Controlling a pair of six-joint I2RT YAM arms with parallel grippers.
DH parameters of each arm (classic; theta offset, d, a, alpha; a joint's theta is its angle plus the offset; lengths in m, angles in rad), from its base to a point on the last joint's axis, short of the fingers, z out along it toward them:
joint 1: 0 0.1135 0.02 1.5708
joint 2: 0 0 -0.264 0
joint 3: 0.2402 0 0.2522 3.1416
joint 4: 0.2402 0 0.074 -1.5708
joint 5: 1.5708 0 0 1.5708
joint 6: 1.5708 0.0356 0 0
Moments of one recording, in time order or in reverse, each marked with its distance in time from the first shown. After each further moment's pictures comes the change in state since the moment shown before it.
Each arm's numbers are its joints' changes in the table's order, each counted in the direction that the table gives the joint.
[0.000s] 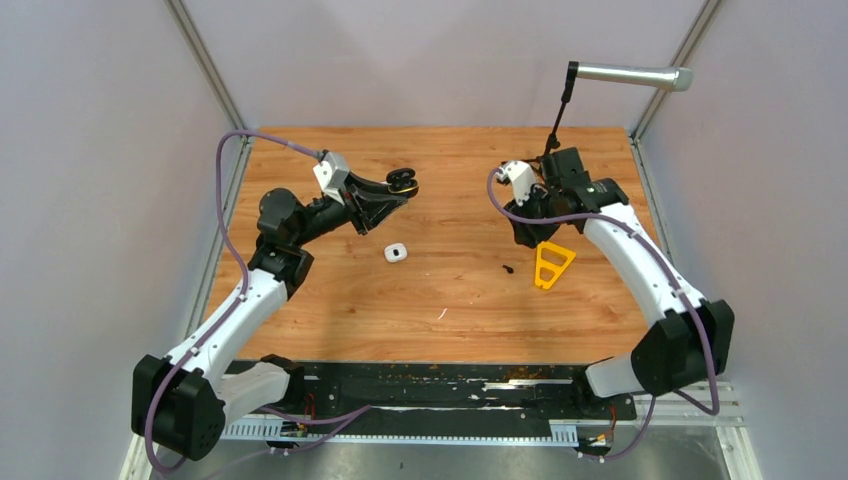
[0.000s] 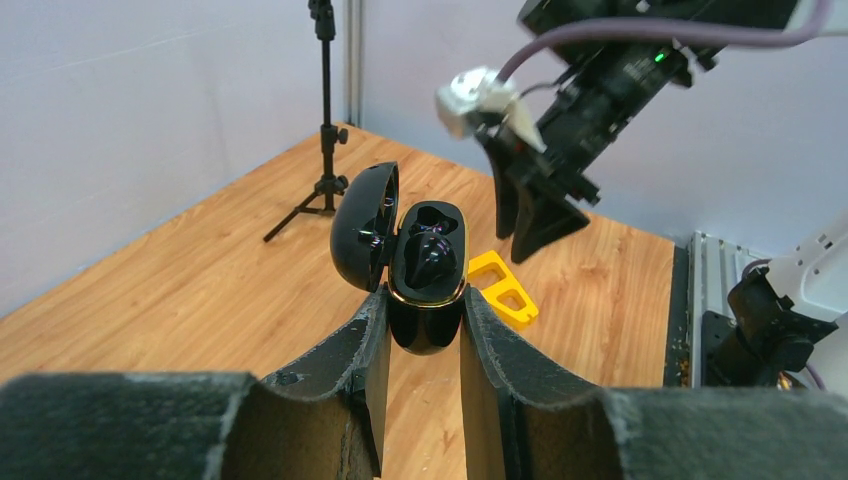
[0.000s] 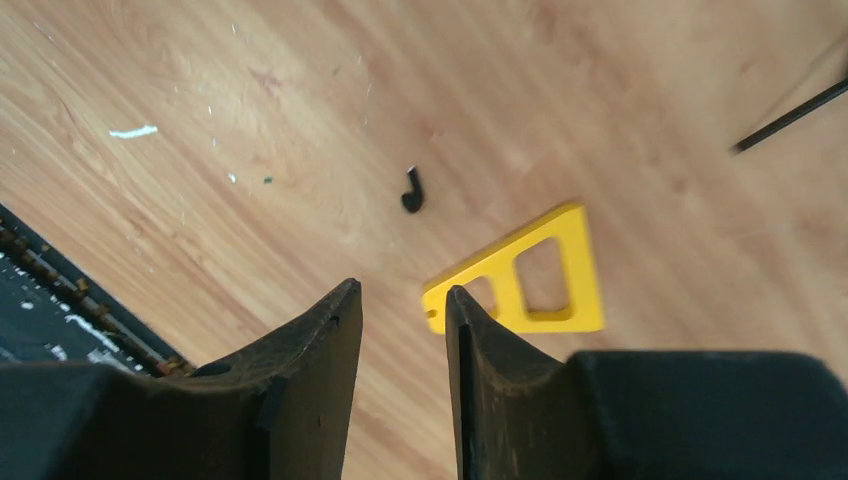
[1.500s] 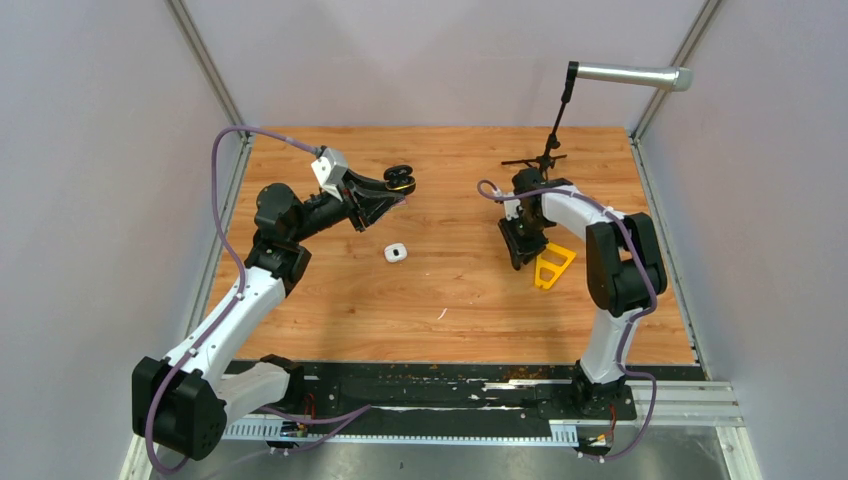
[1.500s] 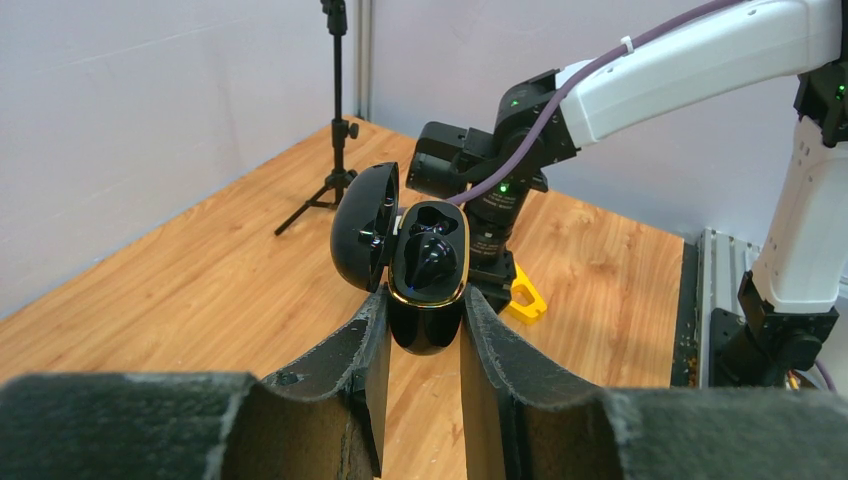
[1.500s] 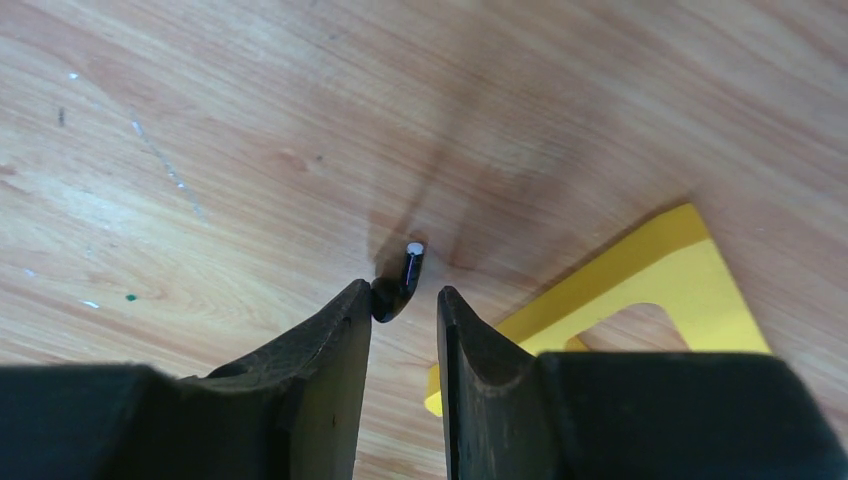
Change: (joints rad) left arm 0.021 -0.002 0.033 0.059 0.011 0.023; right arm -0.044 -0.521 -0.037 -0.087 0.127 0.352
